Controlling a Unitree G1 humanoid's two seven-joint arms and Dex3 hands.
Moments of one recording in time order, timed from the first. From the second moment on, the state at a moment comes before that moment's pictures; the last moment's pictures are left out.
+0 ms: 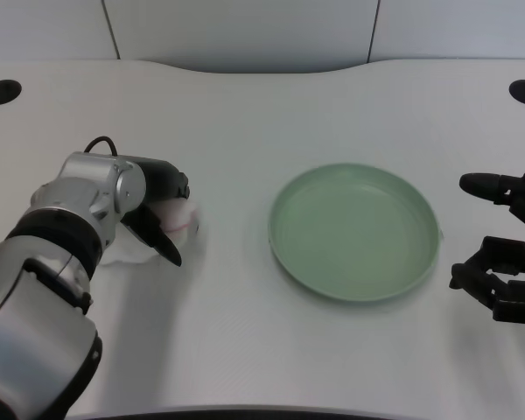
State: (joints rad) left arm -1.09 0.20 -0.63 1.33 0.76 -0.13 -0.36; right arm -0.12 -0.18 -0.15 0.19 0.21 -0.11 0.34
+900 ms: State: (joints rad) left arm -0.98 0.36 -0.70 1.31 0.83 -0.37 0.02; right arm -0.11 -0.18 -0.15 0.17 0.22 -0.09 0.33
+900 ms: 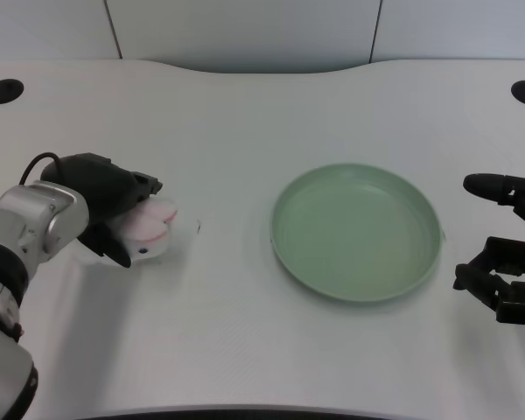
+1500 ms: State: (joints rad) left arm -0.91 0.36 -0.73 1.33 0.88 -0.38 0.38; right arm -0.11 -0.18 -0.15 0.15 0.22 -0.08 0.32
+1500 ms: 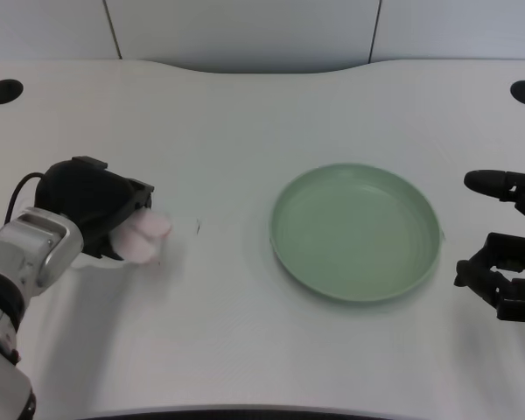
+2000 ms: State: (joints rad) left arm -0.91 0.34 -0.62 1.33 0.78 -0.42 0.35; right arm -0.11 -0.18 -0.15 0.16 0.22 -0.09 0.32
